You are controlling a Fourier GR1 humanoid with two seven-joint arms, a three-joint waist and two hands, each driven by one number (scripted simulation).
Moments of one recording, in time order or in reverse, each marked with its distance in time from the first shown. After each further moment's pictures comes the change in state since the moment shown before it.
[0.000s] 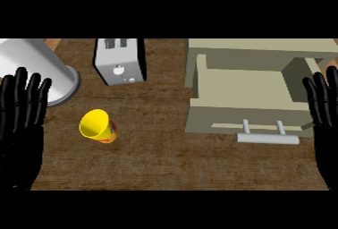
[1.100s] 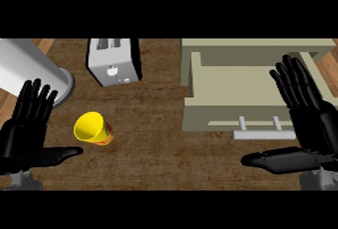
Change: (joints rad) left arm -0.009 0.053 0.230 0.391 0.300 -0.156 -0.005; right arm -0.129 -0.036 -0.008 0.162 -0.082 0.124 0.117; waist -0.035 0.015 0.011
